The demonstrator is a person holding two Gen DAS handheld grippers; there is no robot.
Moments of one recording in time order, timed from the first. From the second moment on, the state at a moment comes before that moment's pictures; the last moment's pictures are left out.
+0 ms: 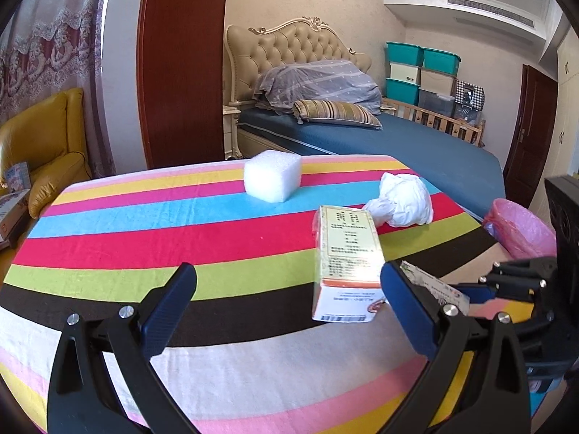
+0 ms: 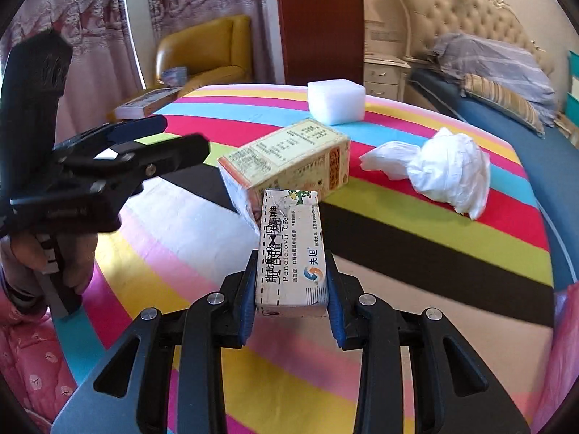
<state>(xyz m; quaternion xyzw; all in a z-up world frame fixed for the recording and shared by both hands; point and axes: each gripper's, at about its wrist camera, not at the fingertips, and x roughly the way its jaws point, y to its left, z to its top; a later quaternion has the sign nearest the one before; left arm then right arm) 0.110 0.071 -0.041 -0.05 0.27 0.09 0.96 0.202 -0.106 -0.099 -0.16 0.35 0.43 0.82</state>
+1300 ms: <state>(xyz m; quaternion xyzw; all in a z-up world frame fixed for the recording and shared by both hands) 0.105 0.018 -0.054 0.00 0.29 0.01 0.96 0.173 -0.168 -0.087 -0.04 0.31 0.27 0.91</state>
